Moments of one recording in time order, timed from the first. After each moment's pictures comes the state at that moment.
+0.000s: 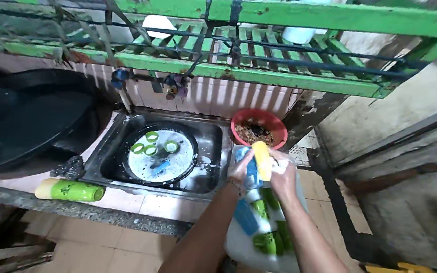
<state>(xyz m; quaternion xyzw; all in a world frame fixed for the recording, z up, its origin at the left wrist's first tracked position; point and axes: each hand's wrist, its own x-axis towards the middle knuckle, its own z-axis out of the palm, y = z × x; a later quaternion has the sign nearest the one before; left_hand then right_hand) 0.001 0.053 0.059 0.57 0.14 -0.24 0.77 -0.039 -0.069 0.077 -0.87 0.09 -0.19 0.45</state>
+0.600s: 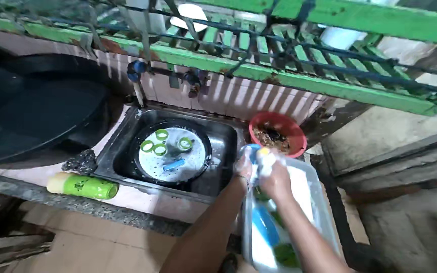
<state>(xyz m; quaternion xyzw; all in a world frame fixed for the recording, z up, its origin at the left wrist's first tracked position) 0.041 0.097 0.056 0.60 0.18 -0.22 0.75 -0.005 0.023 0.100 -0.96 0.12 -0.05 0.26</state>
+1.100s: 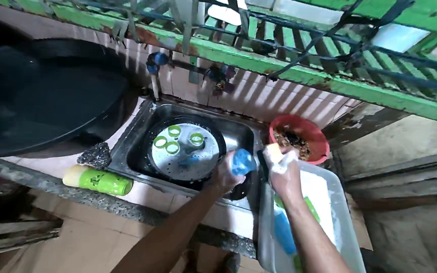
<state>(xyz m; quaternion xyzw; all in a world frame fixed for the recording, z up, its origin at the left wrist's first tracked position) 0.045 0.233 0.002 0.81 -0.09 -0.03 0.58 0.016 0.087 0.115 -0.91 0.18 -0.03 0.38</state>
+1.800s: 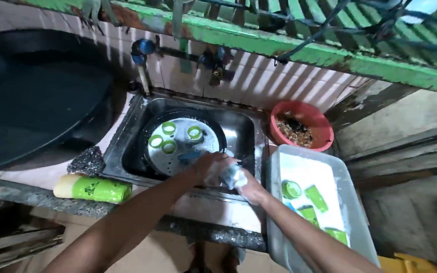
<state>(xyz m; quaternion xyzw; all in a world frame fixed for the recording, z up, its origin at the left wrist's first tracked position) 0.085 0.315 0.008 0.84 -0.45 -0.14 0.26 0.009 0.122 0.017 -0.83 -0.04 0.21 0.51</state>
